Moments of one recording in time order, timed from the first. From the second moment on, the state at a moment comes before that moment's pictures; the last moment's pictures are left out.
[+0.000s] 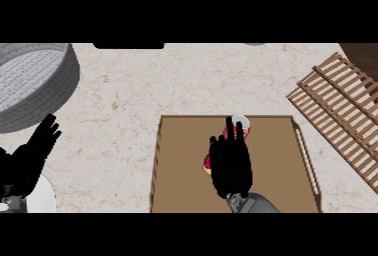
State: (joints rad) left arm 0.03 0.34 0.13 -1.45 0.13 -0.04 0.12; right arm -0.28 -0.05 0.66 -1.56 1.30 0.37 0.78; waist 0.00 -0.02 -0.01
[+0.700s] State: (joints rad) left arm 0.04 0.33 0.16 -1.43 0.11 -0.05 0.10; right arm -0.28 -0.01 0.30 -1.75 1.34 0.31 0.97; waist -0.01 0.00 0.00
